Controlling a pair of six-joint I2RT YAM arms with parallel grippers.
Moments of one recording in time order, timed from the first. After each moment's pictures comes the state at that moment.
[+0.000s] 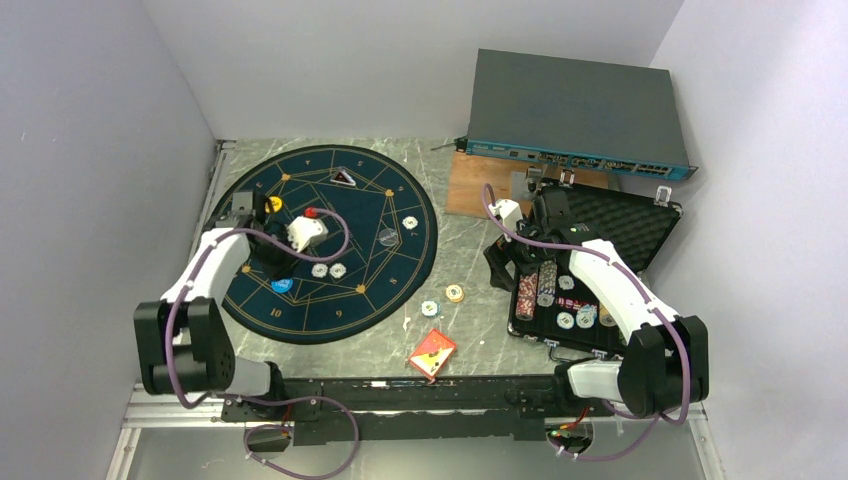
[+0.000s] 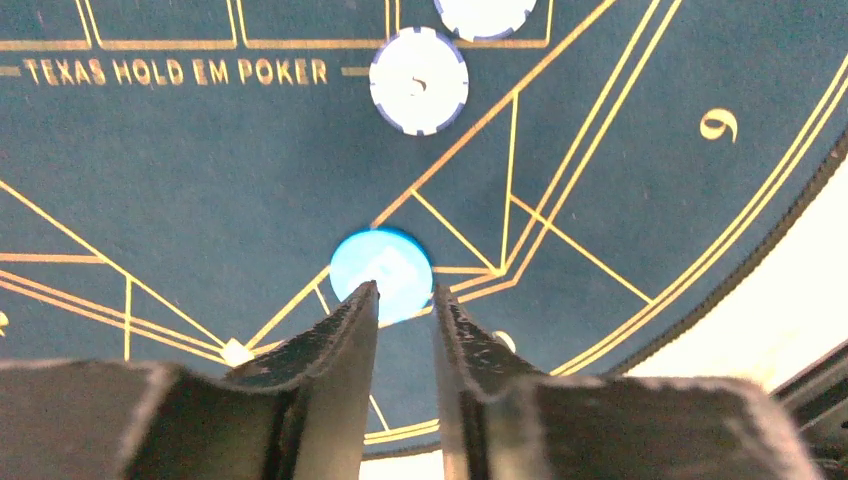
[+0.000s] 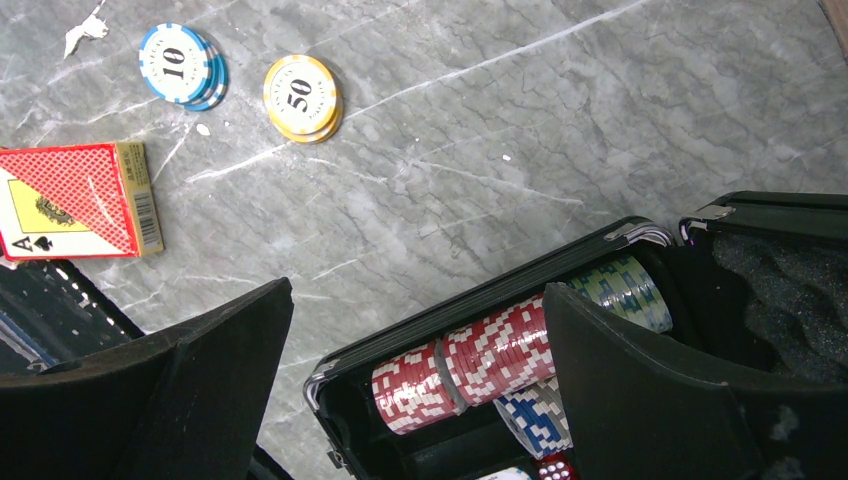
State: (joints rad) left arm 0.04 1.42 0.98 -0.82 0.35 0.99; right arm 0.23 1.28 0.92 -0.70 -0.43 -0.44
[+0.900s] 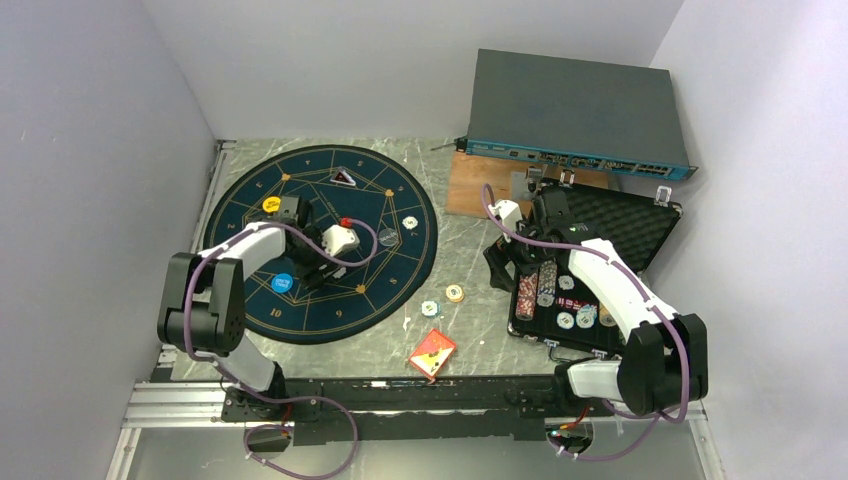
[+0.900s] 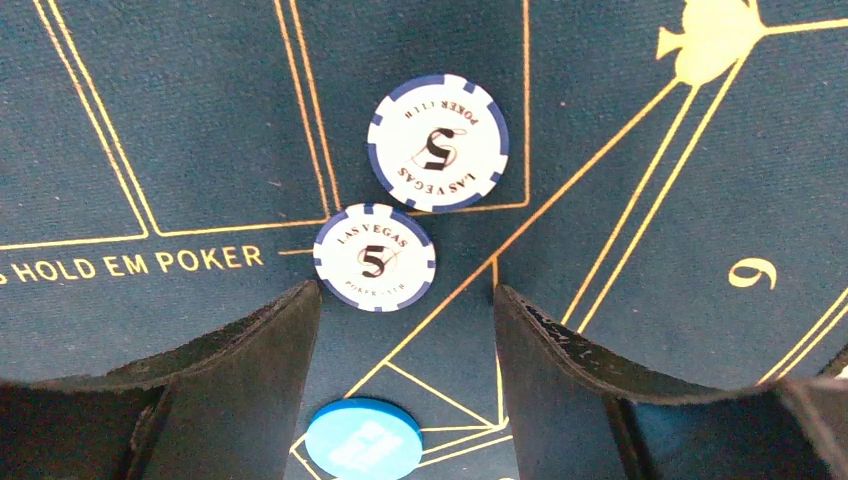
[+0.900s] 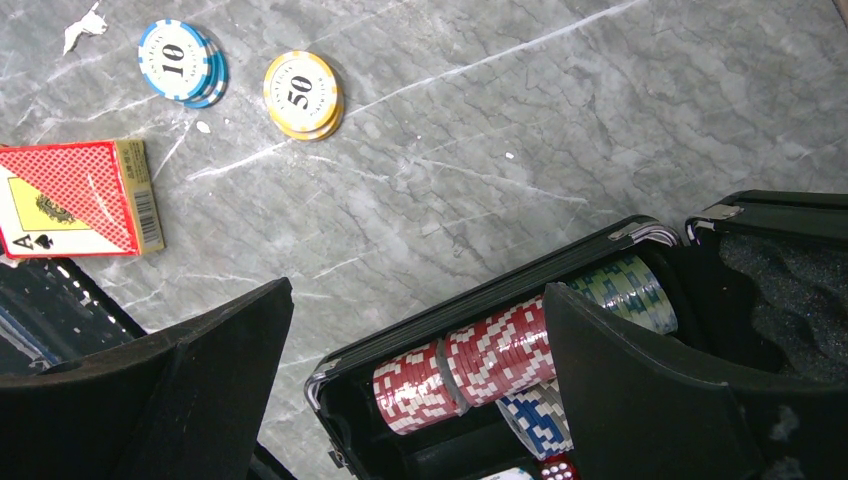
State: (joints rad) left arm -0.13 1.60 0.92 -0.60 0.28 0.92; right arm 0.23 1.29 0.92 -0.71 -0.43 -0.44
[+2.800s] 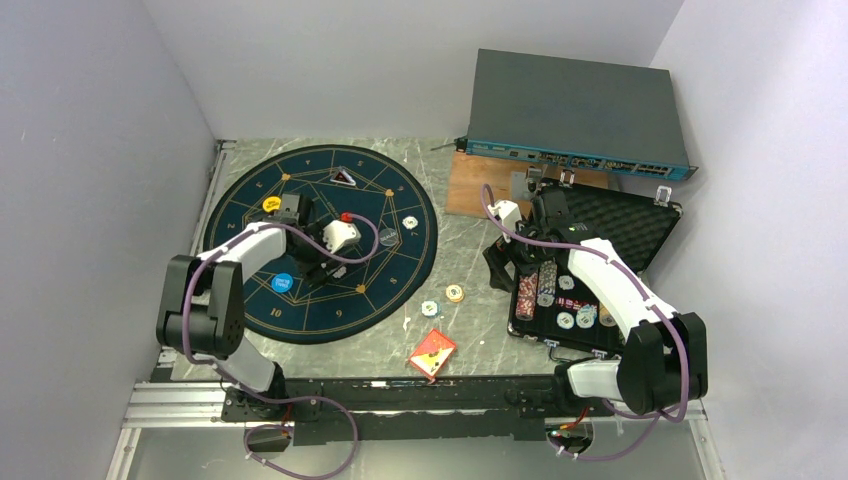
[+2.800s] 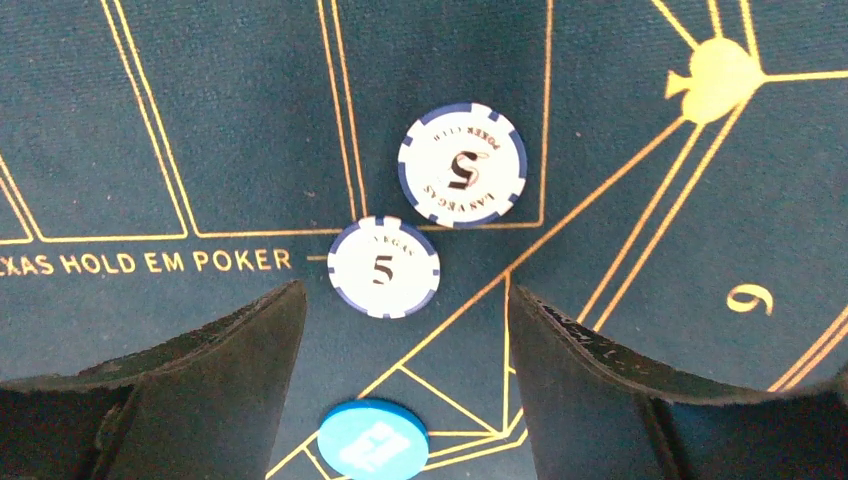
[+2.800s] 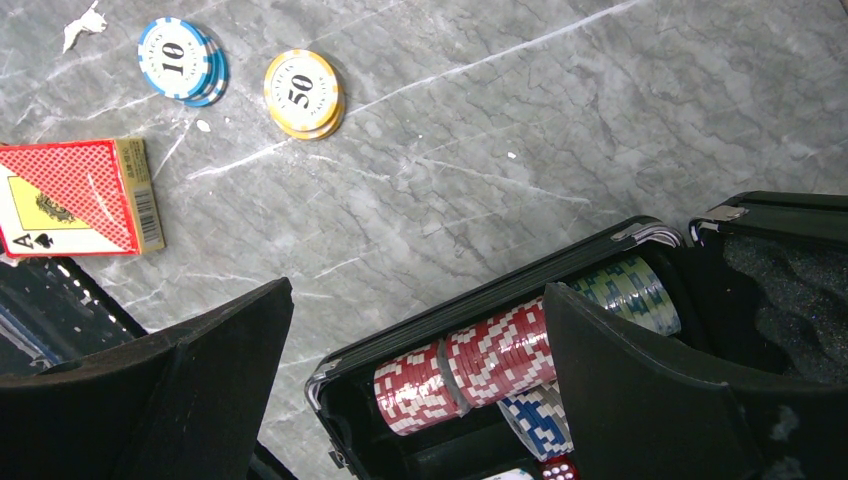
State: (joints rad) left arm -0.15 1.57 0.93 -0.58 0.27 0.86; right arm 0.23 1.29 0.92 -0.71 -0.43 -0.44
